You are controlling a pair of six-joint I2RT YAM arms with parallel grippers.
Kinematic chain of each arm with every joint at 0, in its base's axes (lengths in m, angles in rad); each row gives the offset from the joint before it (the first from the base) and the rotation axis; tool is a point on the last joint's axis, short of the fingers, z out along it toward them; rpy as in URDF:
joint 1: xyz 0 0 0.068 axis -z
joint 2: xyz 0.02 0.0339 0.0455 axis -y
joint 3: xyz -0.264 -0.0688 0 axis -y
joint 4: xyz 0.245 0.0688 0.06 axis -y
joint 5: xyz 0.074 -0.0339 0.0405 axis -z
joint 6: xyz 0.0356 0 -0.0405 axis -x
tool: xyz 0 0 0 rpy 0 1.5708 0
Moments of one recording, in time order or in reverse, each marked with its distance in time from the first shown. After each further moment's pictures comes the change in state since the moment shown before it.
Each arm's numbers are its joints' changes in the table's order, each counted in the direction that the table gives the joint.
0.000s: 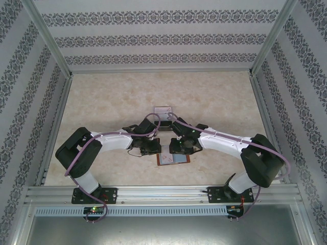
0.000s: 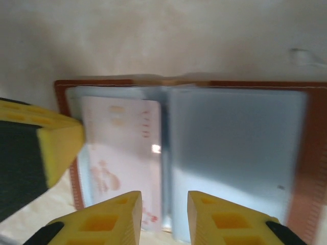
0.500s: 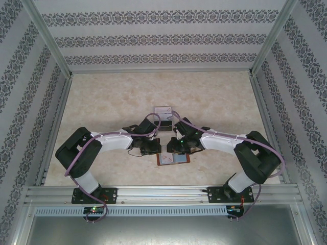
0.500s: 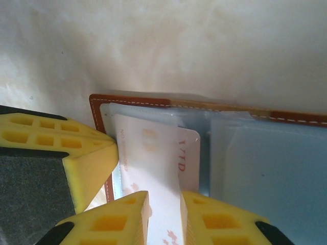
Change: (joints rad) left arm 0.000 0.000 0.001 -0.003 -0.001 -0.007; right arm 0.075 -0.046 -0.104 0.256 -0.207 -0.021
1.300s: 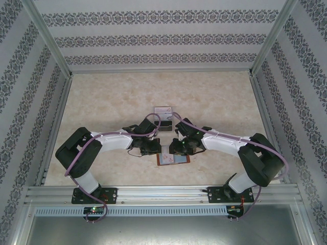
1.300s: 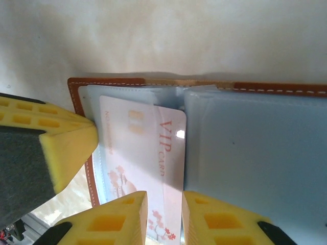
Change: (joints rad) left arm 0.000 0.000 0.000 0.000 0.000 0.000; right arm 0.000 0.048 0.005 -0.104 0.044 0.027
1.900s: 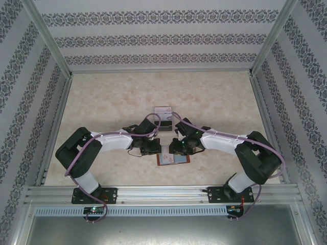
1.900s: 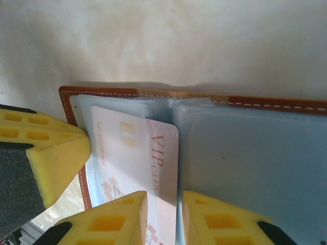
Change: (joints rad) left arm 0.000 0.000 0.000 -0.001 0.000 0.000; right arm 0.007 -0.038 -0.001 0.031 -0.005 0.007
